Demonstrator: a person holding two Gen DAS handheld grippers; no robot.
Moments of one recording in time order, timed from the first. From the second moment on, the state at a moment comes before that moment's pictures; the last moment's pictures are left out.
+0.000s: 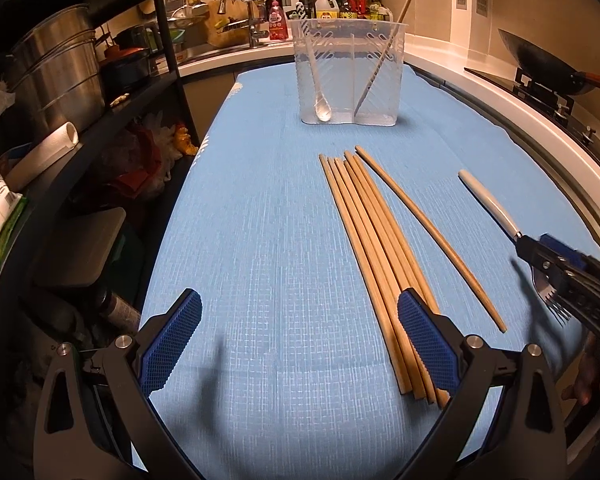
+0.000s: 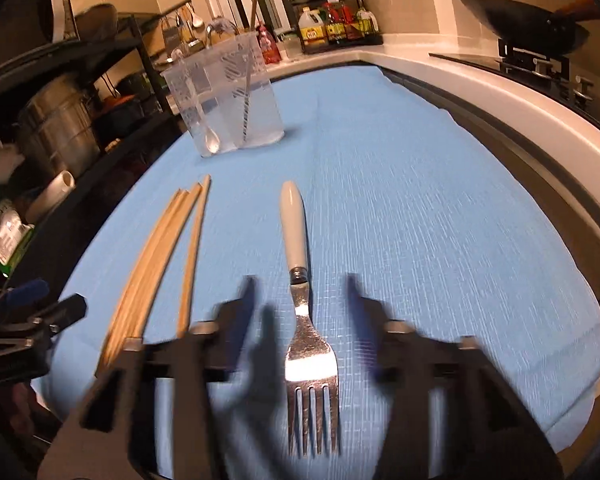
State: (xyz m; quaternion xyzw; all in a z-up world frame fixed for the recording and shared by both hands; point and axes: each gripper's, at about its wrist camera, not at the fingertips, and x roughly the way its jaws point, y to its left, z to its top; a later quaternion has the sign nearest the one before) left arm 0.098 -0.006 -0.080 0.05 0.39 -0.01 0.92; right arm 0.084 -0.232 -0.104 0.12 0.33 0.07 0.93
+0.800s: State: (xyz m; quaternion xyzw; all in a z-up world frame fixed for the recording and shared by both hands) left arm 0.068 -0.007 -0.106 0.02 0.38 -0.06 0.92; right arm 0.030 -0.236 -0.118 0.04 0.29 0.07 0.95
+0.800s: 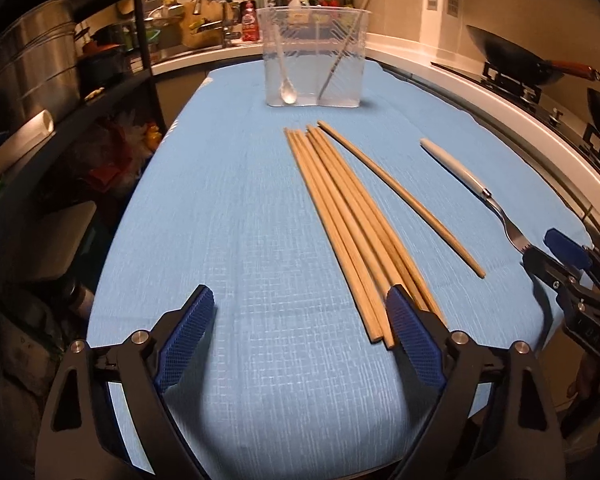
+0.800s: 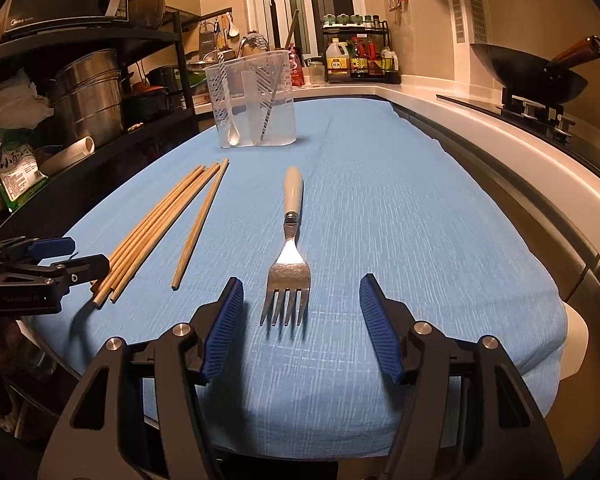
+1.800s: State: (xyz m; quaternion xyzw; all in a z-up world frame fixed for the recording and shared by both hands) left arm 0.040 -0.010 -0.119 0.02 0.32 -0.07 0.95; right arm 0.023 -0.224 -0.126 0.01 0.25 0.05 0.97
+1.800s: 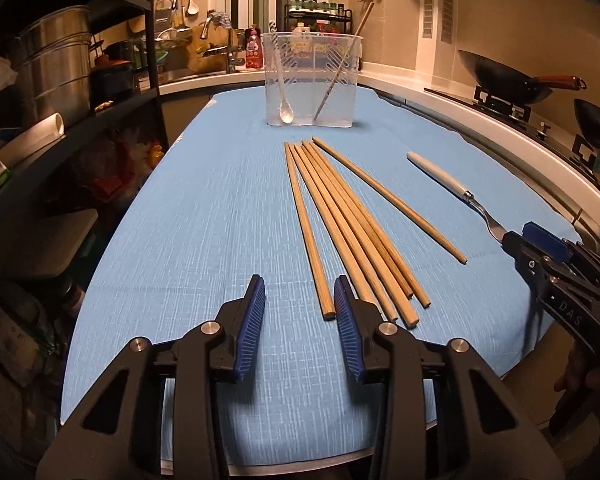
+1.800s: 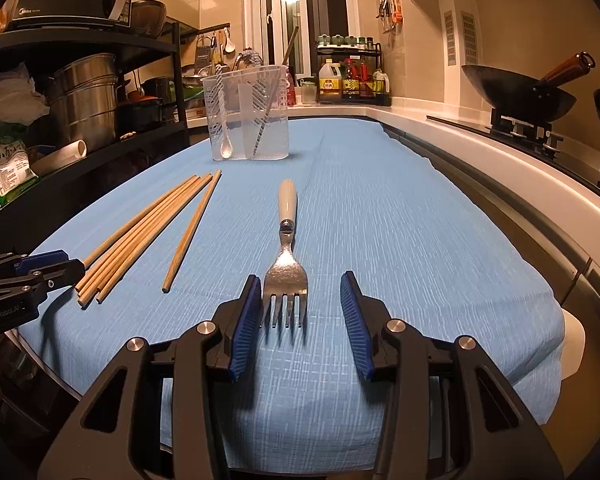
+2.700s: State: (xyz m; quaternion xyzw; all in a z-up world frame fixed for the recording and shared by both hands) left arm 0.048 -0.008 -0.036 0.03 0.24 -0.10 0.97; right arm 0.027 -0.219 -0.059 0.03 0.22 0.10 0.97
